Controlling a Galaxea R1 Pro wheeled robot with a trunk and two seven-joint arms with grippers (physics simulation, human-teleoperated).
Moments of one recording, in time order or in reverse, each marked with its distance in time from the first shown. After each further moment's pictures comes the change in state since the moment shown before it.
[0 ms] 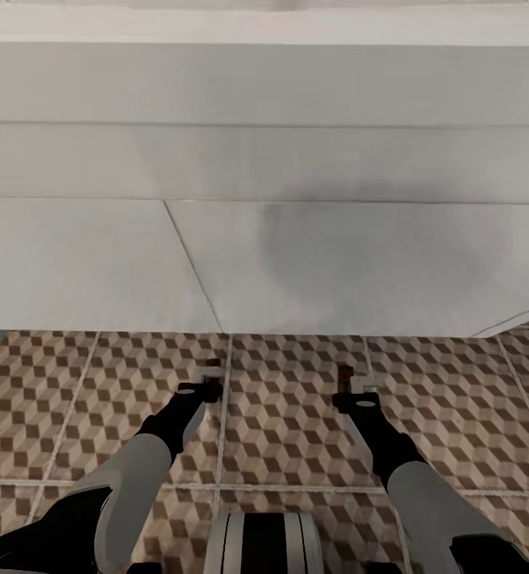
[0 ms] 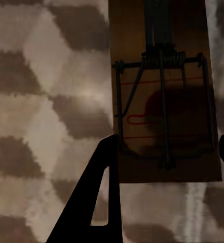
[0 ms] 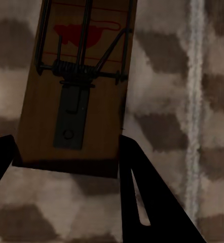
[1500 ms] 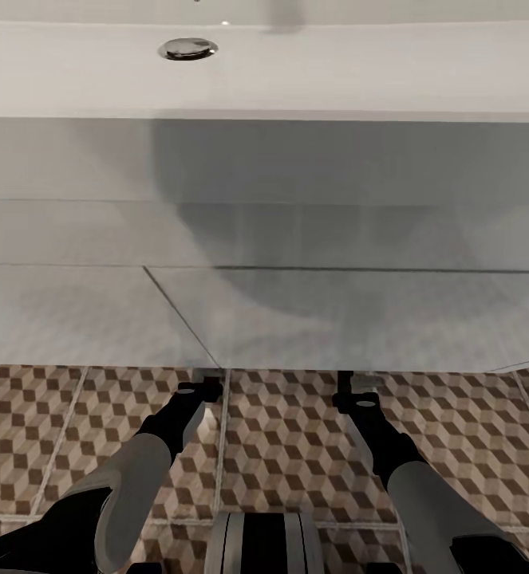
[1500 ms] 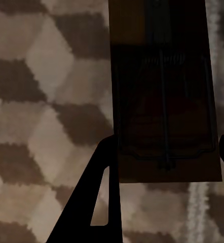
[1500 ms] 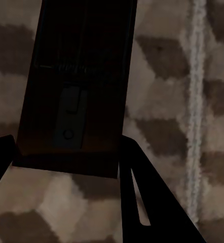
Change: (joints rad) left arm 0.000 0.000 0.002 -0.004 -0.001 0.000 0.000; right arm 0.000 0.000 0.000 0.000 0.000 0.000 0.000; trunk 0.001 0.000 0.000
